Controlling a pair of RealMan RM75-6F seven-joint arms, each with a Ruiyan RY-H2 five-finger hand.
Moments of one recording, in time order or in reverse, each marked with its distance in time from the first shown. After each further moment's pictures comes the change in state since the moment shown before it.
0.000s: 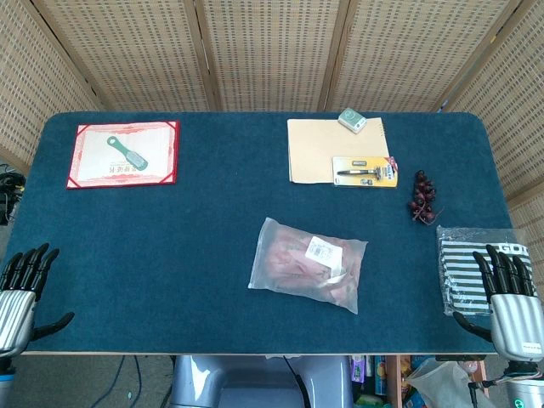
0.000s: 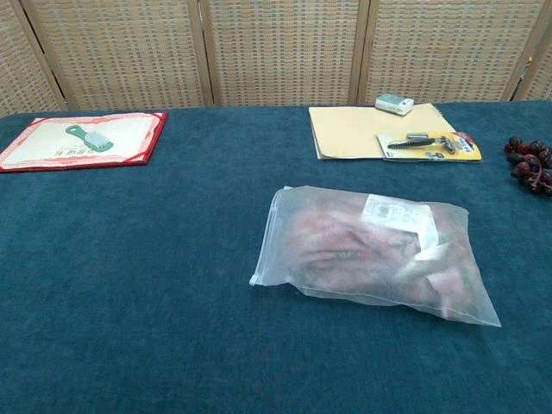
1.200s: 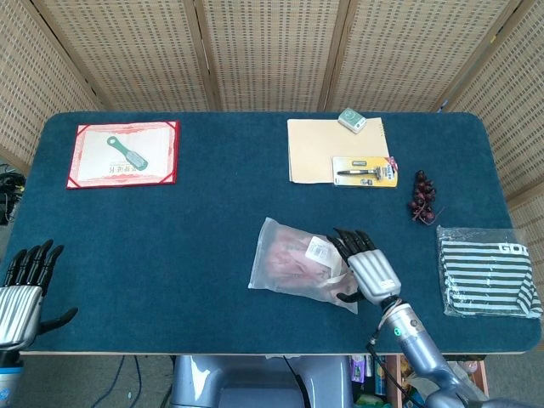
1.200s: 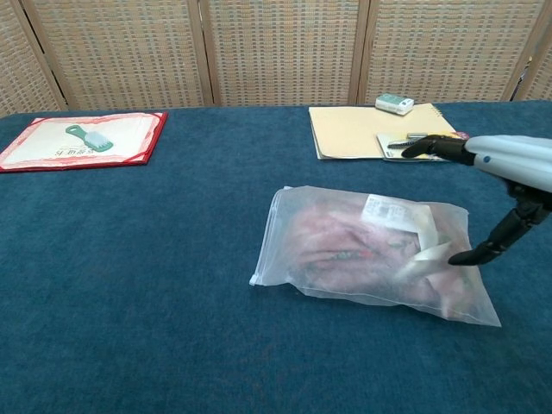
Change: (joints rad) left arm -0.016 -0.042 -0.026 0.016 -0.044 -0.024 0.053; right arm 0.451 -0.248 0.128 -0.110 0.343 -0.596 -0.253
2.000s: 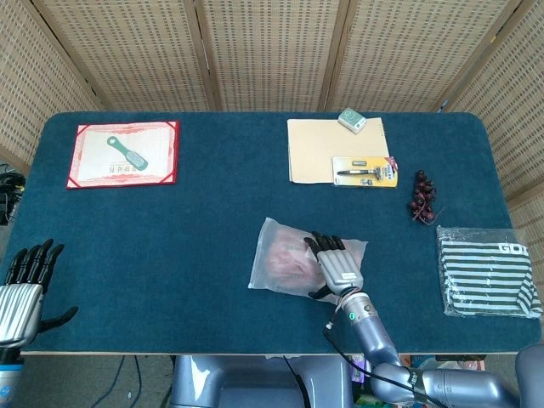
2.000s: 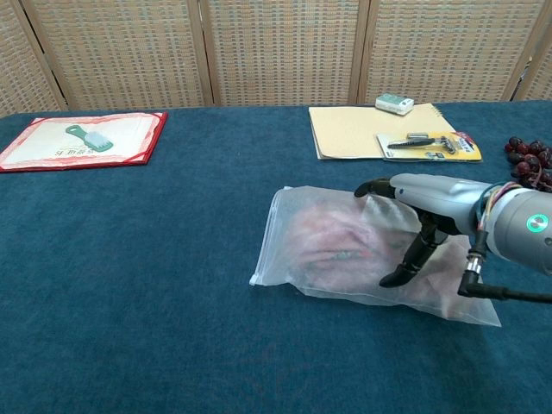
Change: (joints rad) left arm -0.009 0.003 -0.003 -0.003 -0.022 -0.016 -0.006; right arm 0.231 -0.208 0.026 0.012 0.548 0.087 -0.288
